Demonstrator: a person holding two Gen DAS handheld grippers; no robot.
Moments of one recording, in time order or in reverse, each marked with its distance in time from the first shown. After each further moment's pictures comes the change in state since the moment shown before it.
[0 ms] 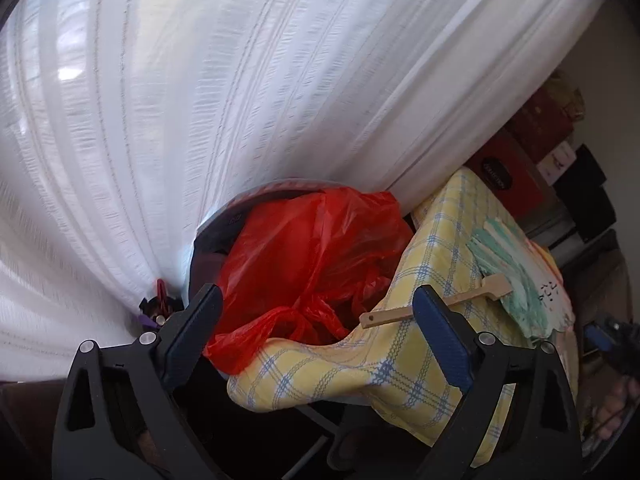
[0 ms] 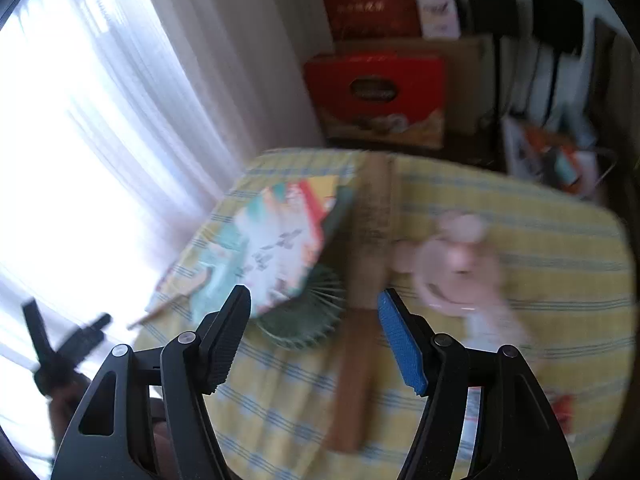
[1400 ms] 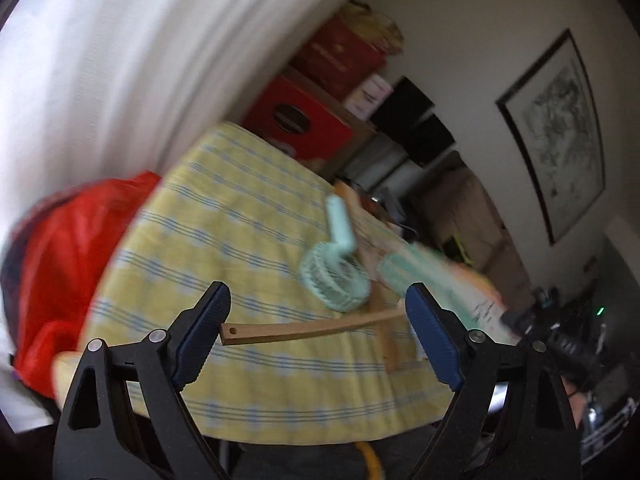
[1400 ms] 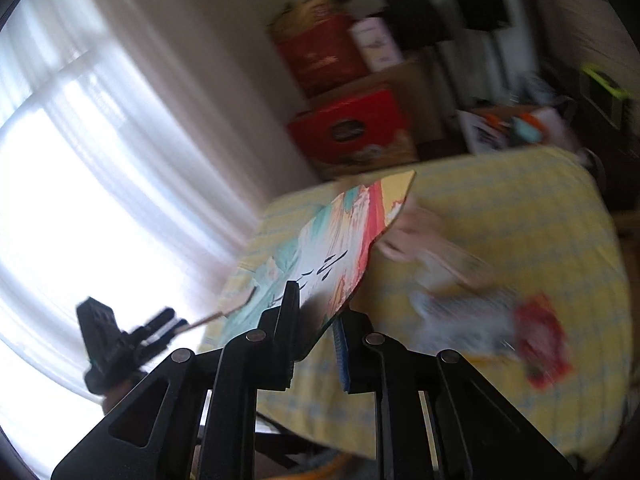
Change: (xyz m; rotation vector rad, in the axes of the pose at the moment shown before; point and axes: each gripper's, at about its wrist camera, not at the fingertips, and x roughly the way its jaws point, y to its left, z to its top) left arm -0.013 -0.144 -0.016 0.282 0.174 -0.601; right arm -0.136 -0.047 -0.096 0.251 -0.220 0.066
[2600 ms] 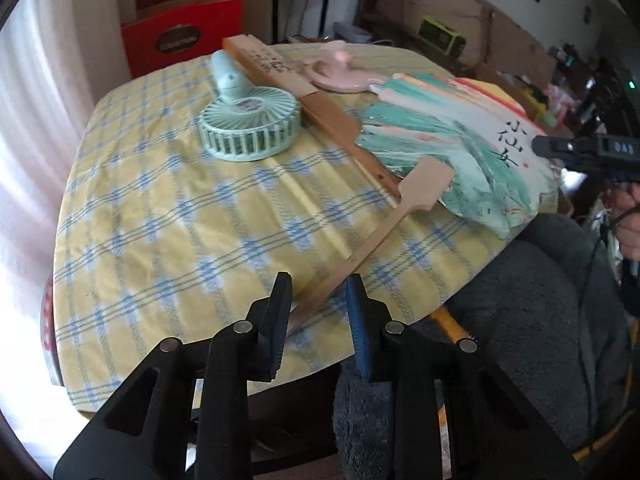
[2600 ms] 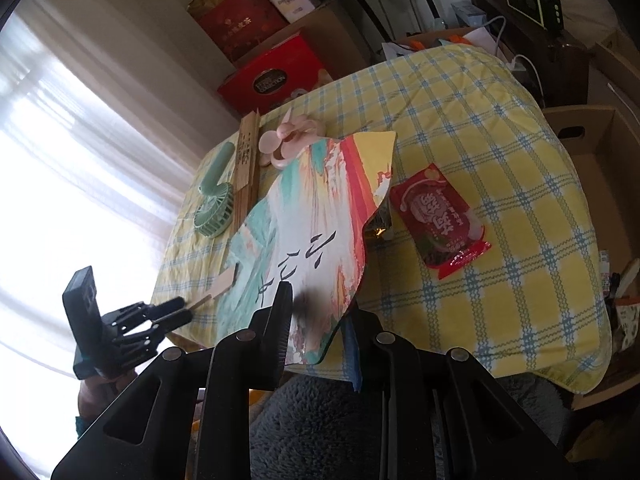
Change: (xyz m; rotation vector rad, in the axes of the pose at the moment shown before) left arm 0.054 -0.084 -0.094 0.670 0.457 0.209; right arm -0.015 -0.088 -0.055 0.142 0.146 -0.073
